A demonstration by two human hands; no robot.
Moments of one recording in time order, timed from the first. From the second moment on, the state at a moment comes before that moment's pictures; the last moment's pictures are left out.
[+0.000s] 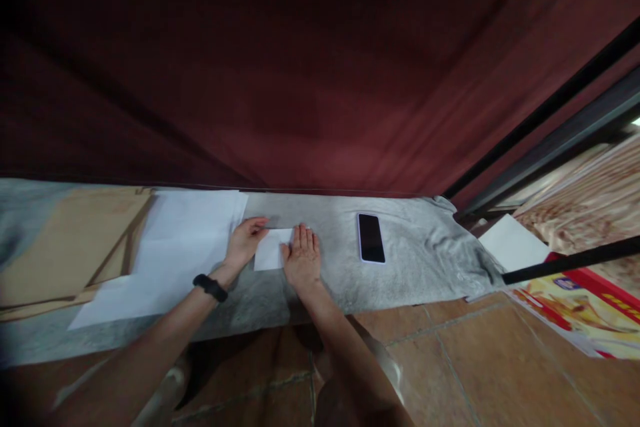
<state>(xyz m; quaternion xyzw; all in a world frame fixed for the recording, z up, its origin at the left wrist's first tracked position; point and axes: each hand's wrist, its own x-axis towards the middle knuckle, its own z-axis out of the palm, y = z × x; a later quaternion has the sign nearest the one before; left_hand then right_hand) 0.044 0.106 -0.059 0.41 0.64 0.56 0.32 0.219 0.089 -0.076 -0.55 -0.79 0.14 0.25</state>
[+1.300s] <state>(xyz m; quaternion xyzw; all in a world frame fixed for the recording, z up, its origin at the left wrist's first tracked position) 0.059 0.047 -0.079 0.44 0.68 0.54 0.22 0.218 0.081 -0.072 -0.52 -0.82 0.05 0.24</state>
